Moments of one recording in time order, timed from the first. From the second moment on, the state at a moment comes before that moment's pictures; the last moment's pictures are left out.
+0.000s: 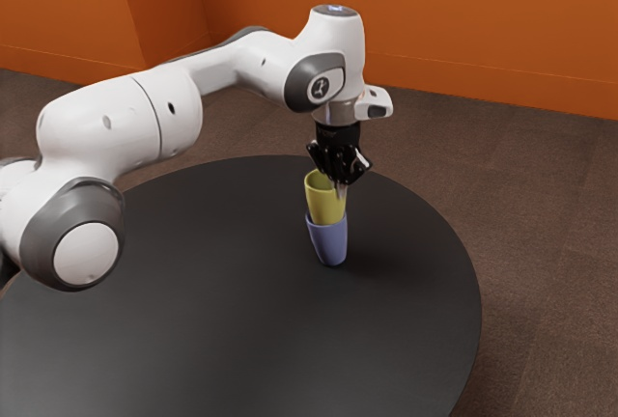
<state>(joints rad) -0.21 0.74 -0.08 -1.01 0.10 1.72 -0.10</state>
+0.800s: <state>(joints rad) -0.24 0.62 -0.09 -1.07 0.10 1.72 -0.12</state>
